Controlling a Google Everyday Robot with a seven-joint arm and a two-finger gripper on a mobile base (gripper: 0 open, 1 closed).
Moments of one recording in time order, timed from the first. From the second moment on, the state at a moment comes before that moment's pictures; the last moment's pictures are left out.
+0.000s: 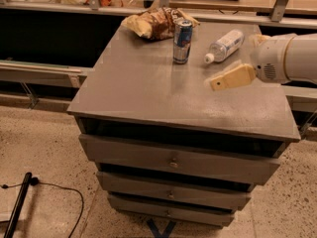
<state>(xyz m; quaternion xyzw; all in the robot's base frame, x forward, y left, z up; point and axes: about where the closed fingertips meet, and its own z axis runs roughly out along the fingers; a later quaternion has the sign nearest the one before) 0.578 -0.178 0.933 -0.37 0.77 0.12 0.51</state>
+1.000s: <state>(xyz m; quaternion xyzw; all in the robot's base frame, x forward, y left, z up) 0.663 -0.124 0.914 -0.33 0.71 0.18 0.59</state>
